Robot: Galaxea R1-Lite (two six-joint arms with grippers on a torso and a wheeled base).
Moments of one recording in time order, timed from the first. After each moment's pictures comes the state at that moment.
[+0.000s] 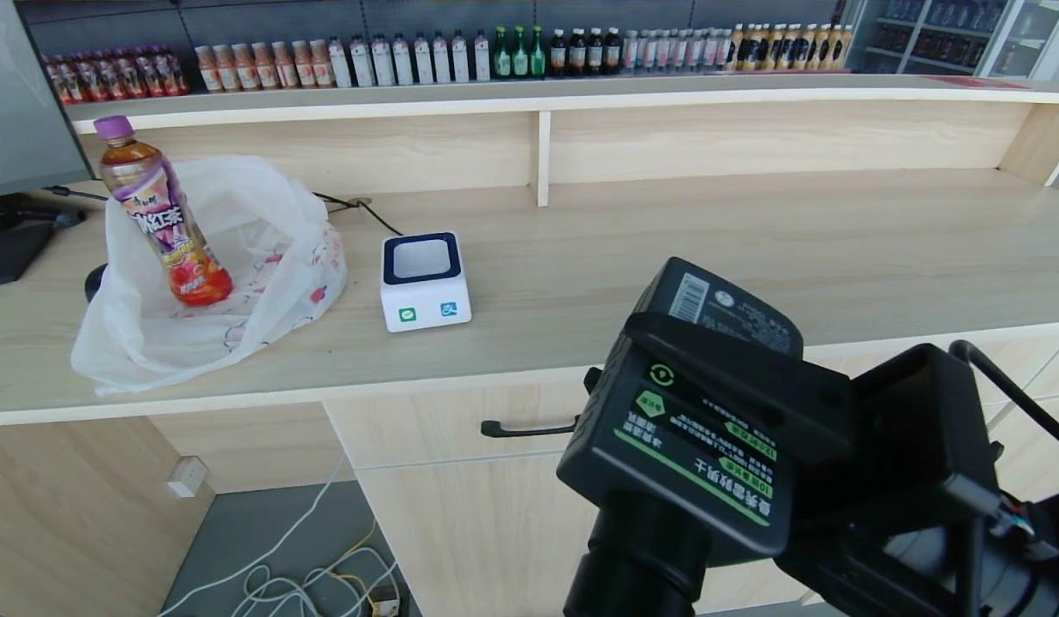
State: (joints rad) left arm 0.00 0.00 0.00 0.00 0.00 0.00; right arm 0.98 1.57 -0.44 -1.57 0.17 -1.78
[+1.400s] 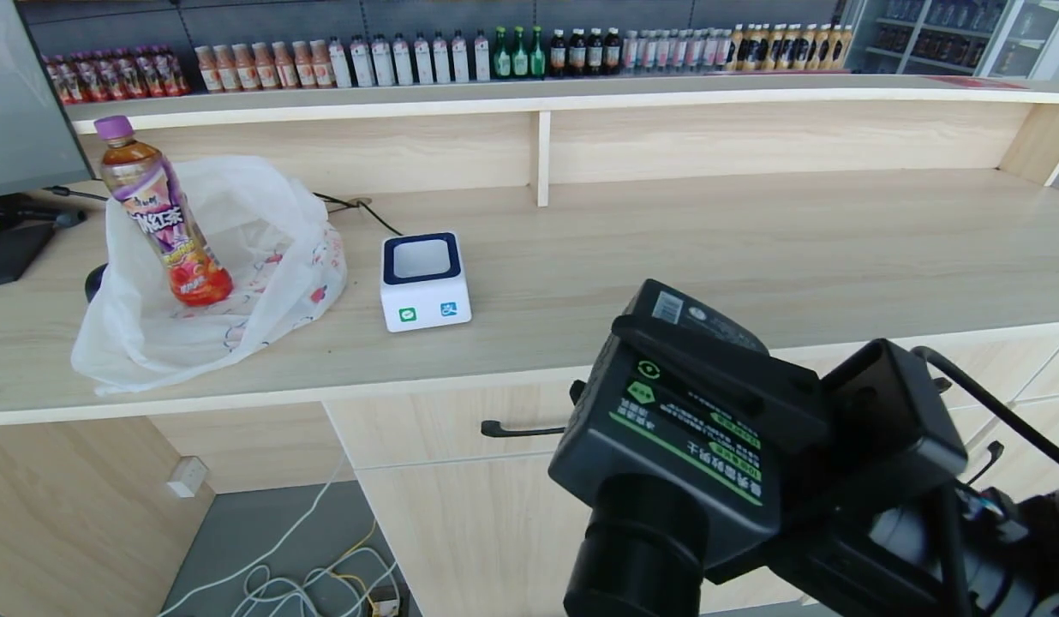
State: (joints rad) left arm 0.00 0.00 0.00 0.00 0.00 0.00; right arm 0.98 1.60 -0.45 -1.57 0.15 -1.55
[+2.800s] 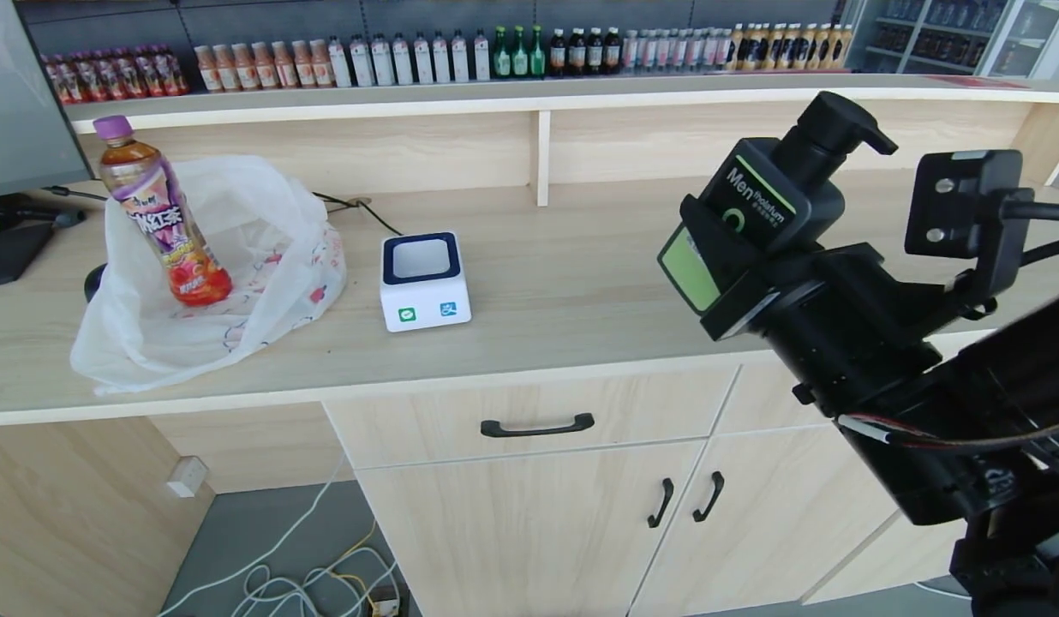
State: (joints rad) left arm 0.00 0.00 0.00 0.00 0.00 0.01; right arm 0.73 1.69 -0.63 -1.57 -0.25 -0.10
